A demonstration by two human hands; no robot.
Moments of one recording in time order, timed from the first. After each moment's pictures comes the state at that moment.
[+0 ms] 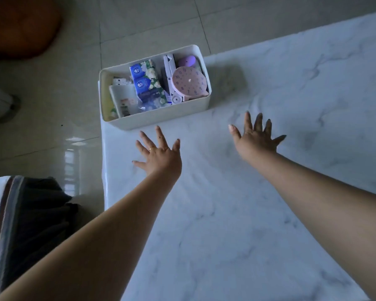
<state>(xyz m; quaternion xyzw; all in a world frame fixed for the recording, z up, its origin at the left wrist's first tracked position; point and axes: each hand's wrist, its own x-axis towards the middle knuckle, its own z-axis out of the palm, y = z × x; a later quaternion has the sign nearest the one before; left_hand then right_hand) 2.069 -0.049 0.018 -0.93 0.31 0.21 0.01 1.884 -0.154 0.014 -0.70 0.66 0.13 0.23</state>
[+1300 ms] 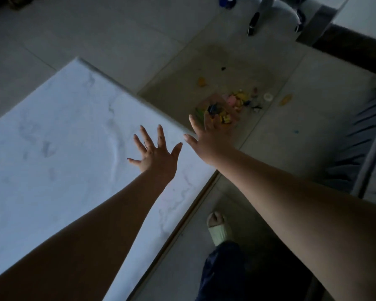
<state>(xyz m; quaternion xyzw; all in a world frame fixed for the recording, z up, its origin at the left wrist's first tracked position) 1.115 -0.315 0.043 -0.68 0.71 0.19 0.09 0.965 -0.301 0.045 -0.61 0.77 0.00 0.18</state>
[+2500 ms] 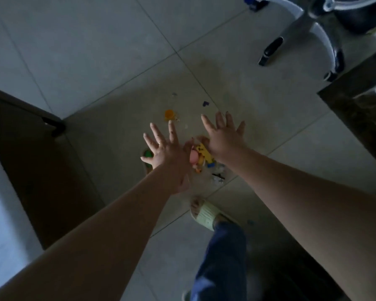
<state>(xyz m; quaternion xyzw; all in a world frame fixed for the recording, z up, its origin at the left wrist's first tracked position) 0.630 -0.669 -0.023 -0.77 0.55 0.30 0.12 0.486 -0.700 -0.034 -0.71 0.65 0.15 0.22</state>
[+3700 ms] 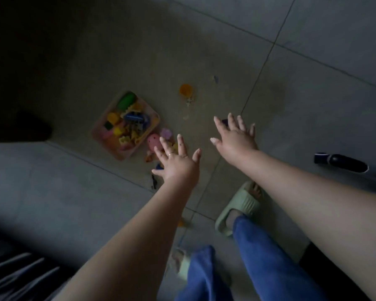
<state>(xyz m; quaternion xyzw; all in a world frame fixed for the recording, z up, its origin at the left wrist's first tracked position) 0.434 -0.852 -0.171 -0.90 0.02 0.44 0.02 0.399 -0.996 -0.184 -0.88 0.26 0.35 0.19</state>
